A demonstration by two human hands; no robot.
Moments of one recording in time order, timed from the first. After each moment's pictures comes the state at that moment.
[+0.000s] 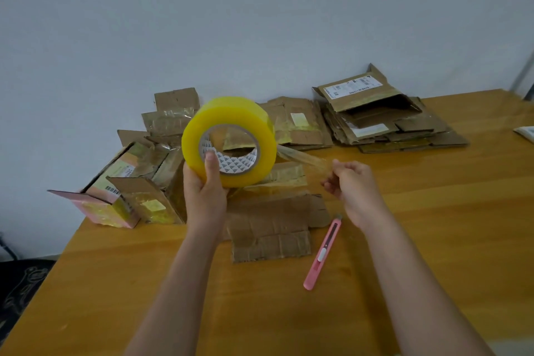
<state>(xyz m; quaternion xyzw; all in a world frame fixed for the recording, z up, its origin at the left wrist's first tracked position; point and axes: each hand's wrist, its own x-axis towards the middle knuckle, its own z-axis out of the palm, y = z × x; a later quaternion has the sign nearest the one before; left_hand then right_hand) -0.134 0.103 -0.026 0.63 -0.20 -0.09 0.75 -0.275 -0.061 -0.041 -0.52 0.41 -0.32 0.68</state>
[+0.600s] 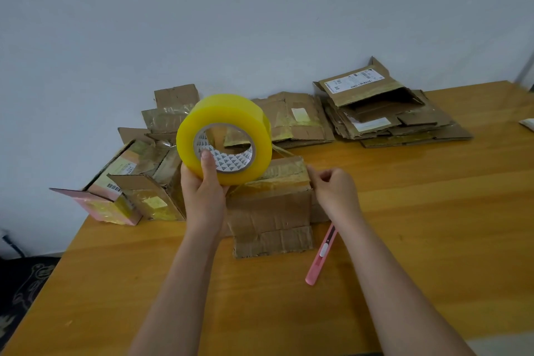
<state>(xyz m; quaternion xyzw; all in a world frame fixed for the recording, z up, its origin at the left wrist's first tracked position) -0.132 0.103 -0.030 0.60 -0.18 -0.09 0.77 -0.249 -0.050 -0.075 -0.72 0.45 -0.26 0.46</state>
